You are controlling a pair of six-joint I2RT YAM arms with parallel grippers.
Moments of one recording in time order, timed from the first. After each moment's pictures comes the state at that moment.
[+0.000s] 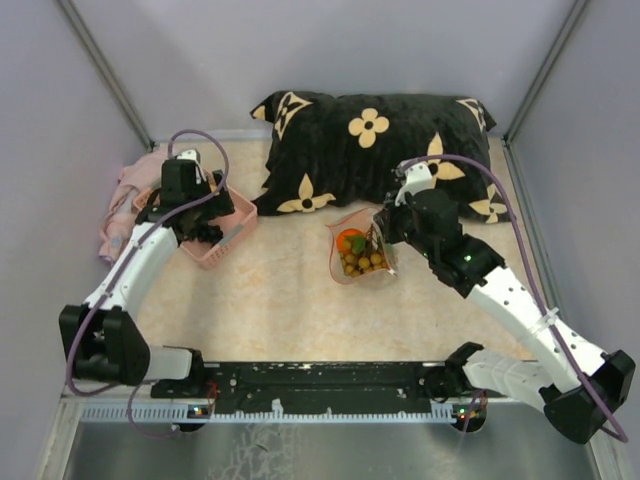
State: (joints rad) left arm -0.15 1.31 1.08 -0.41 -0.10 -0.29; right arm 0.63 1.00 1.00 -0.37 0.14 0.26
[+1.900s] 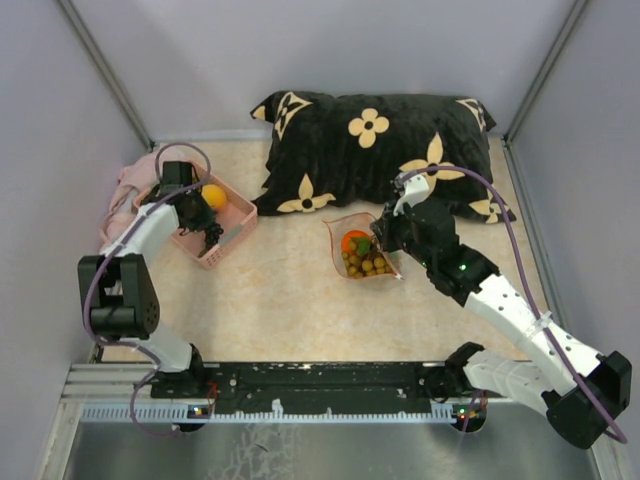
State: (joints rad) left arm 0.00 1.64 1.15 -0.46 -0.08 -0.57; right arm 0.63 0.97 0.86 -0.25 0.10 0.28
